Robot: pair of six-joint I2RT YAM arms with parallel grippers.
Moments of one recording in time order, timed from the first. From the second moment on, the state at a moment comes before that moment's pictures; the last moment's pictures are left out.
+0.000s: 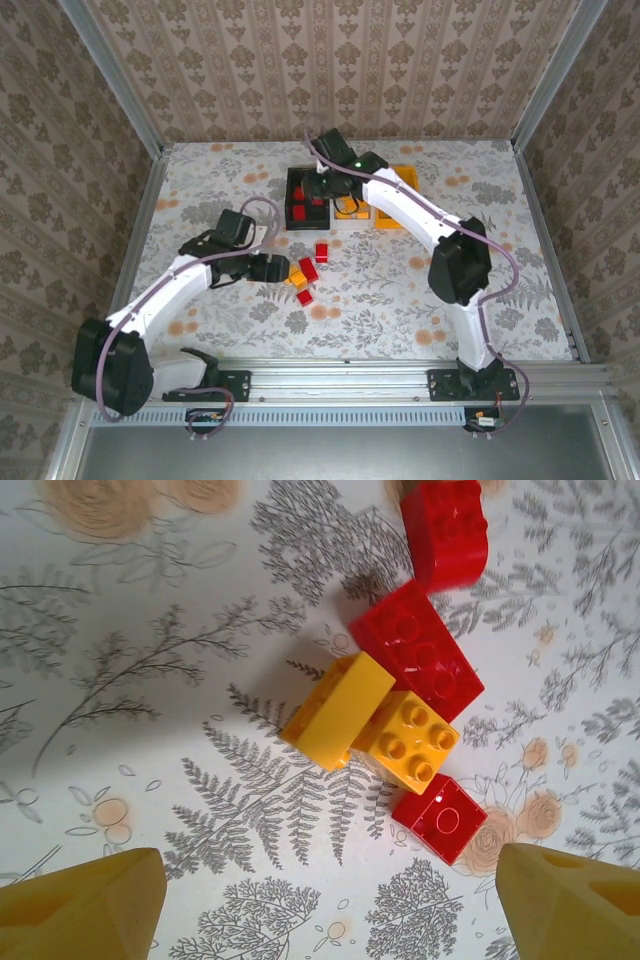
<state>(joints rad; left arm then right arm) -0.42 1.21 0.81 -0.68 0.27 -0.25 0.62 2.13 2.06 -0.77 -0.02 0.46</state>
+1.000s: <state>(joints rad) -0.38 1.16 0.77 -0.67 0.35 -0.30 0.58 2.35 2.34 -0.80 0.00 0.40</state>
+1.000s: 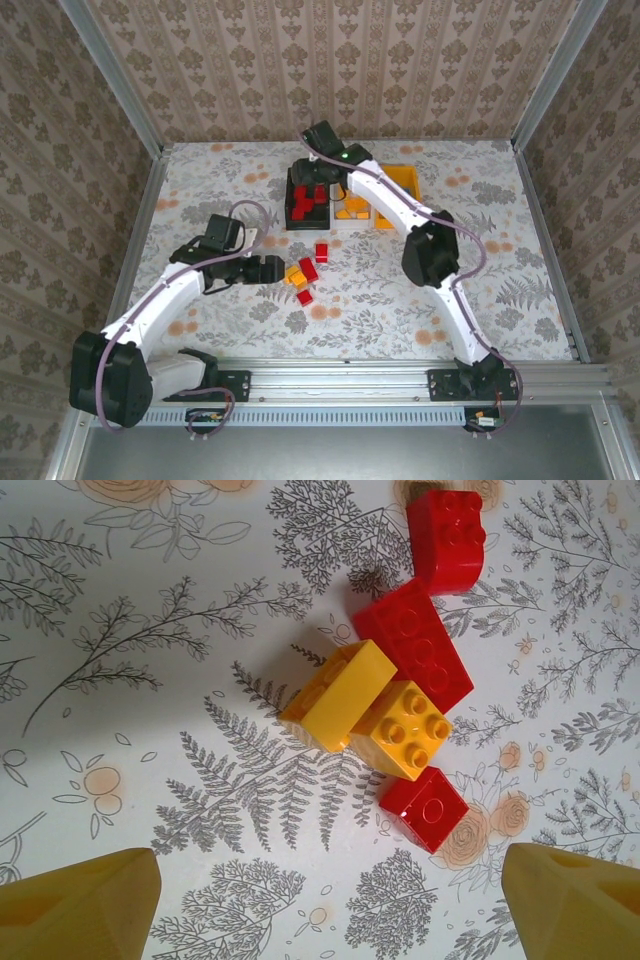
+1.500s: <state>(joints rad) -0.21 0.86 0.68 -0.64 0.34 -0.41 0.78 2.01 1.75 -0.88 -0.08 0.35</state>
